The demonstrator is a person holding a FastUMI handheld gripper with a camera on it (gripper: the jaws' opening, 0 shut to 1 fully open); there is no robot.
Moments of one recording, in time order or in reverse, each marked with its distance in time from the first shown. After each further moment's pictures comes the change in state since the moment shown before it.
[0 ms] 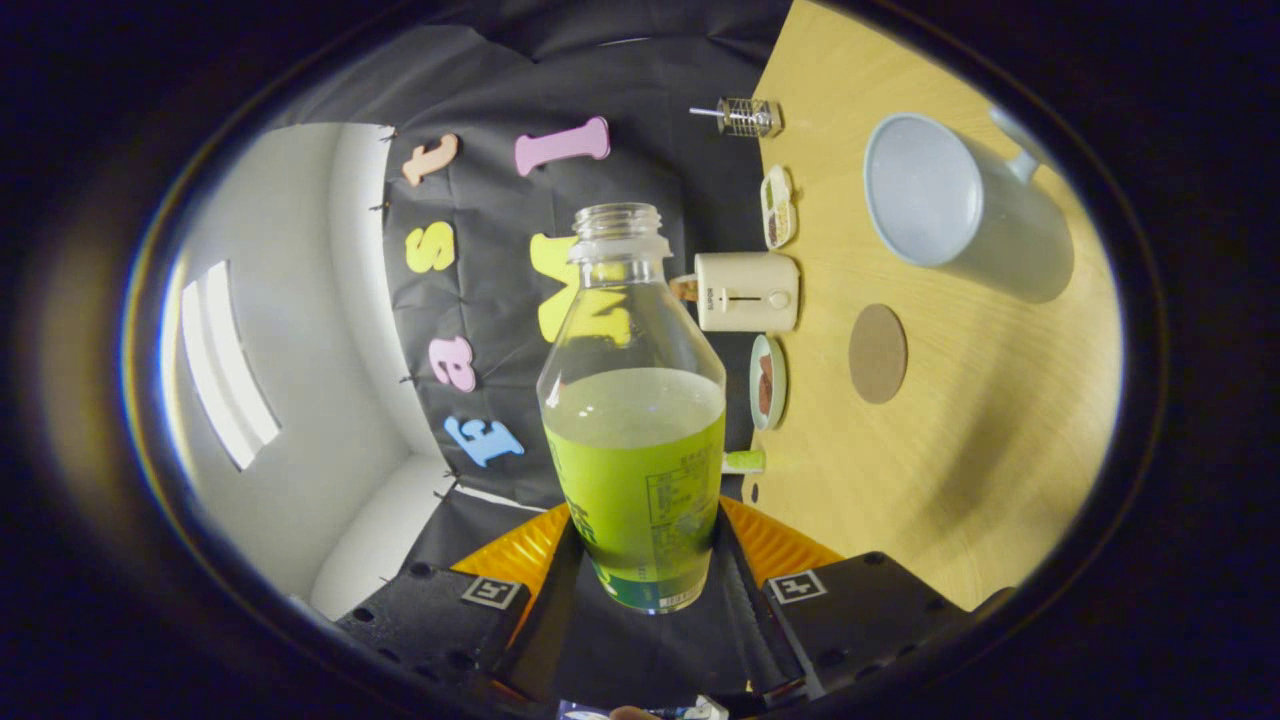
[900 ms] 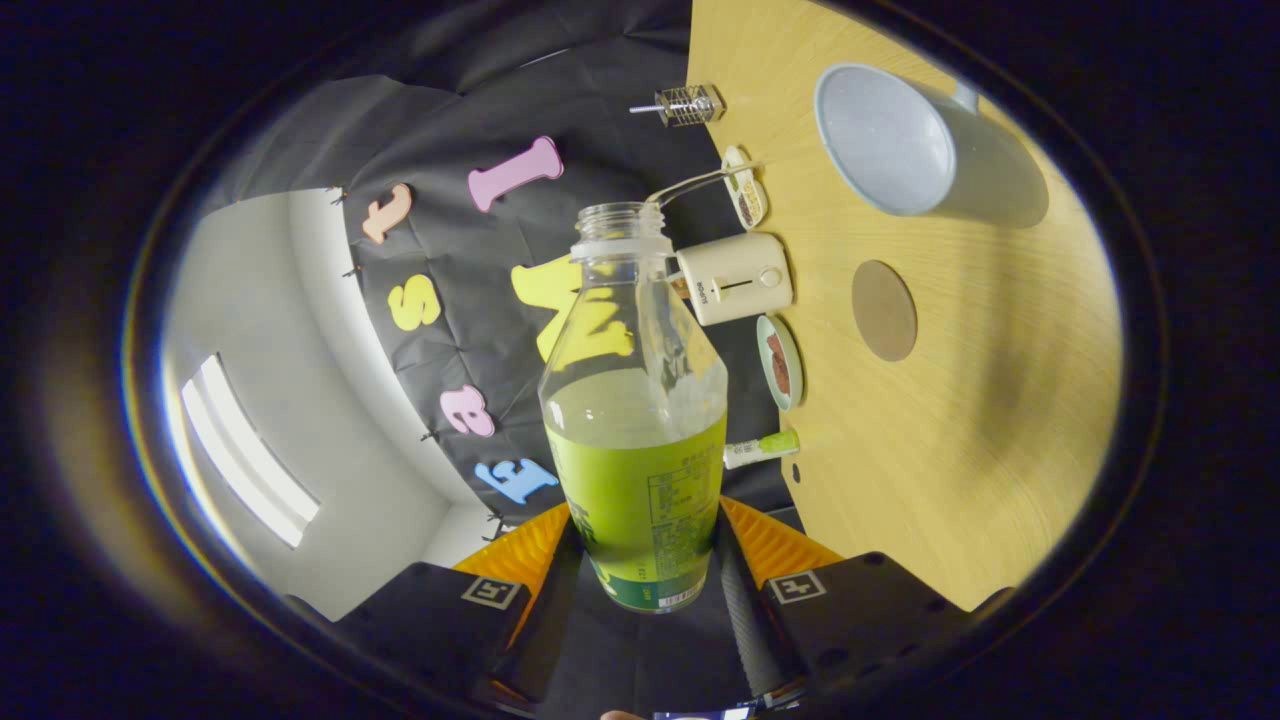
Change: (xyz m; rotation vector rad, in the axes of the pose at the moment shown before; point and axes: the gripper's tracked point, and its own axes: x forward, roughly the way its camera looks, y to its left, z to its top) arm 0.015 0.027 0.011 0.202 -0.021 0.078
